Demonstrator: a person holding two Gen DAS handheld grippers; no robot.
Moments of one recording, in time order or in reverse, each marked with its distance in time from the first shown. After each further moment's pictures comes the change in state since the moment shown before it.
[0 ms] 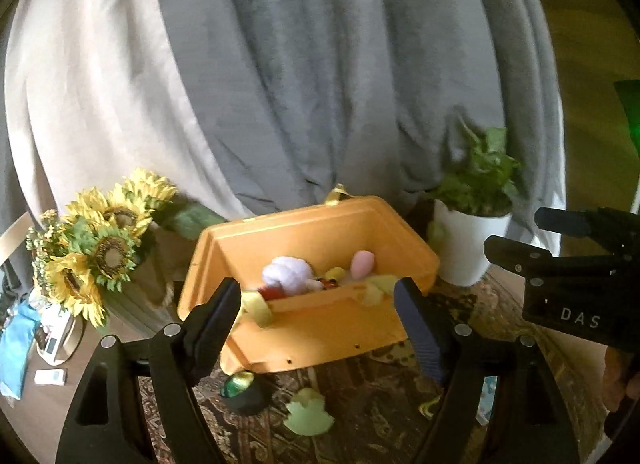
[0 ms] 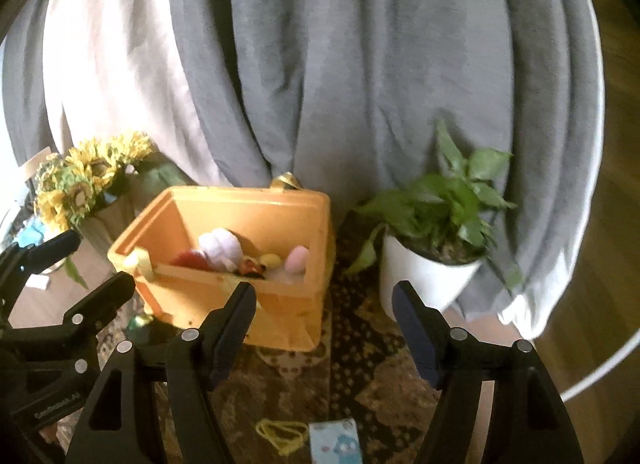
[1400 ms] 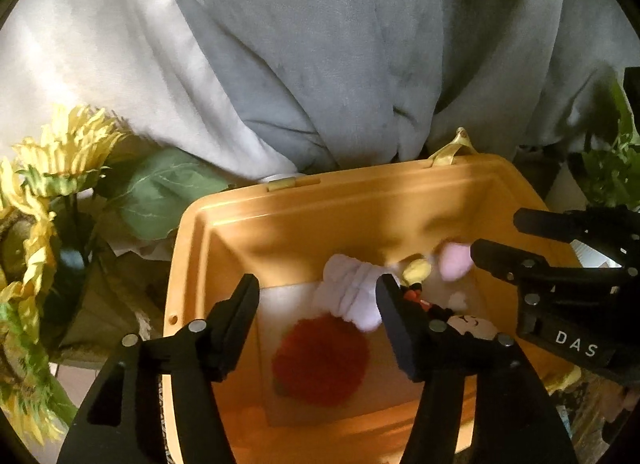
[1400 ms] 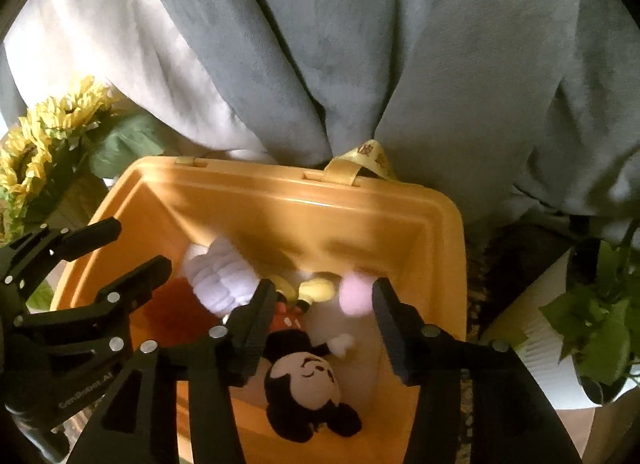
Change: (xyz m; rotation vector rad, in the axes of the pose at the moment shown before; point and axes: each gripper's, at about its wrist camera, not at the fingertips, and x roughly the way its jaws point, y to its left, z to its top) left arm 0.206 0.086 0.038 -0.057 0.357 0.037; right arm 0.214 0.050 0.073 -0.073 0.307 0.177
